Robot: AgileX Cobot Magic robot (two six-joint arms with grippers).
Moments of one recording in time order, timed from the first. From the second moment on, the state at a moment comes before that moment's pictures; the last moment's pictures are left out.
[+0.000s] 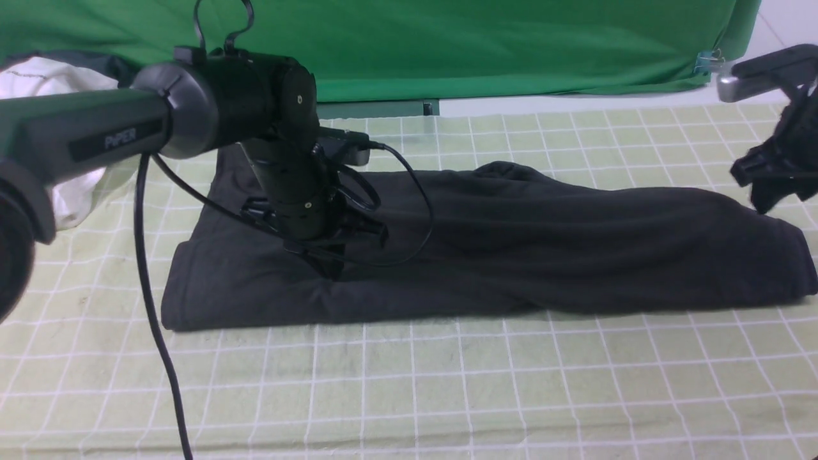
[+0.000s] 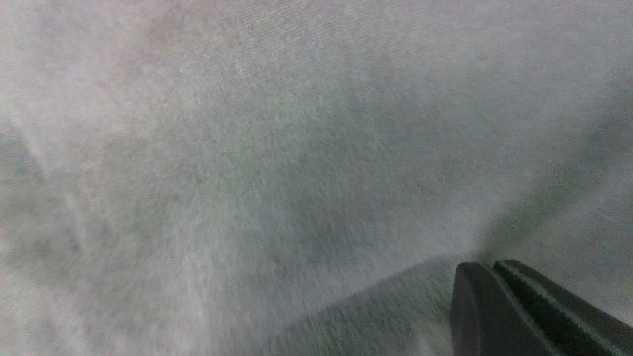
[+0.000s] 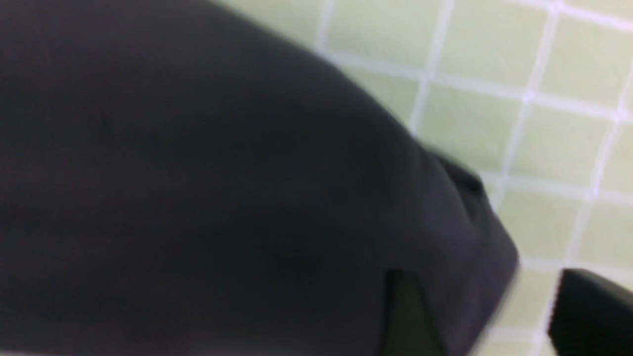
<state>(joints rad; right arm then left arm) -0.01 1.92 -1.54 -0.06 1.03 -0.19 -0.32 2.02 -1.50 -0.11 0.99 0.04</state>
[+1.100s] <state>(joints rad) -0.17 2.03 -1.49 0.06 1.11 -0.27 -0.32 2.01 -1.40 -0.11 0.86 0.04</state>
